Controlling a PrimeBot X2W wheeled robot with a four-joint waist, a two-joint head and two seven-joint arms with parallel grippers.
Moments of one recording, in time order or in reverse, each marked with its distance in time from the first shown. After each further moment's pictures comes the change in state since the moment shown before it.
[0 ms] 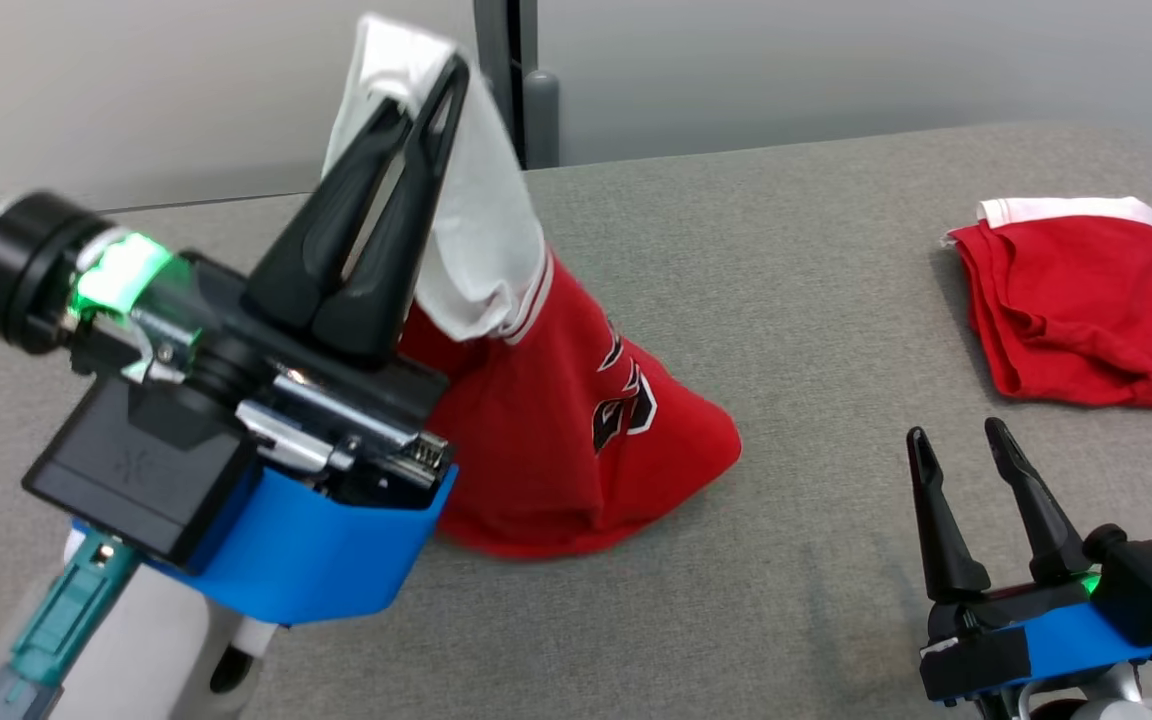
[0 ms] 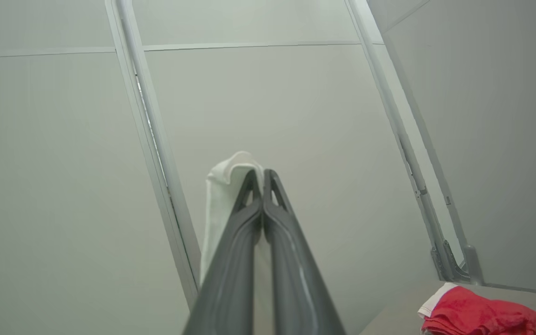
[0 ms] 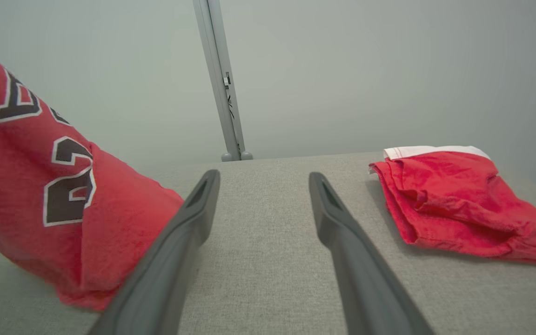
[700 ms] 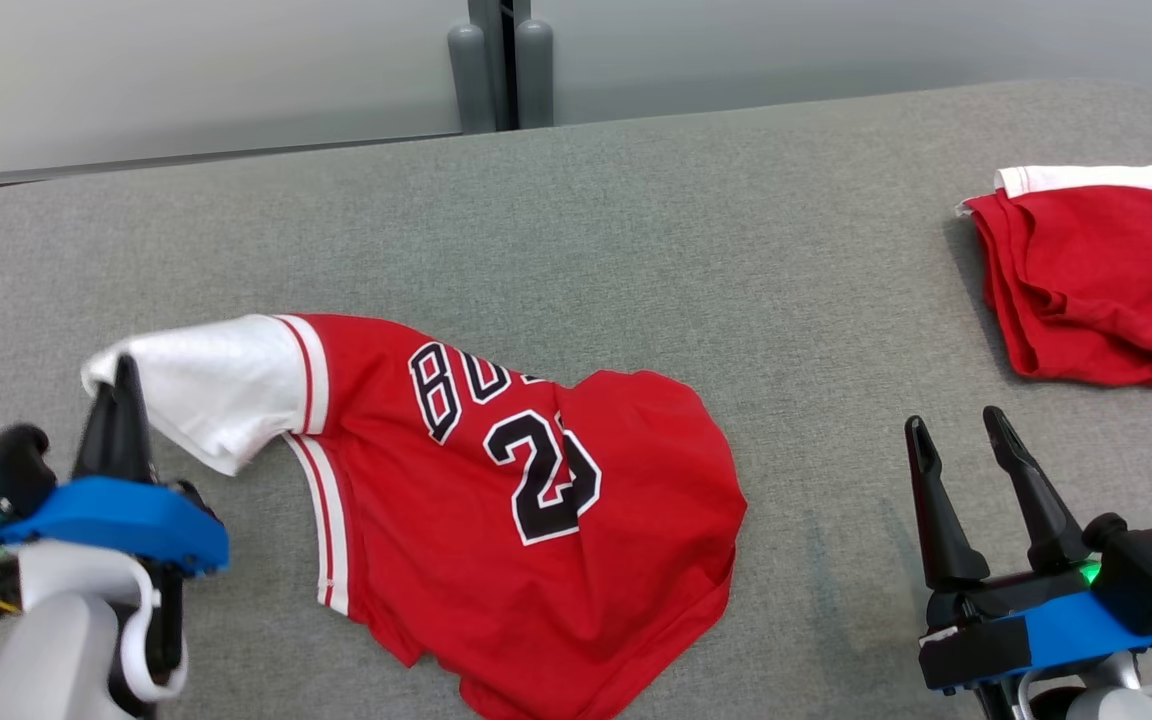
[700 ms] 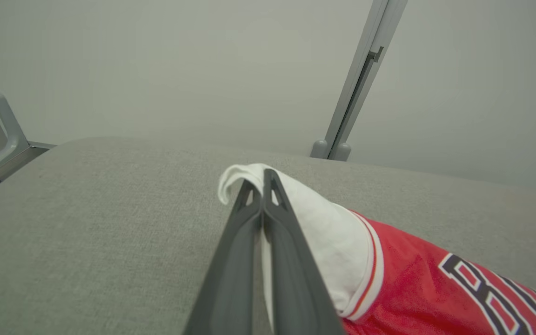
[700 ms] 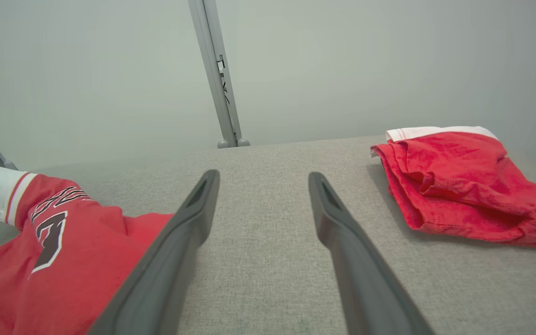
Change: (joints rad) left arm 0.234 -0.039 0.294 0.699 -0.306 0.054 -0.135; right arm -0.015 0.002 0.005 0.012 0.010 0.000 -0.008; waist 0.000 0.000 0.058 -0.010
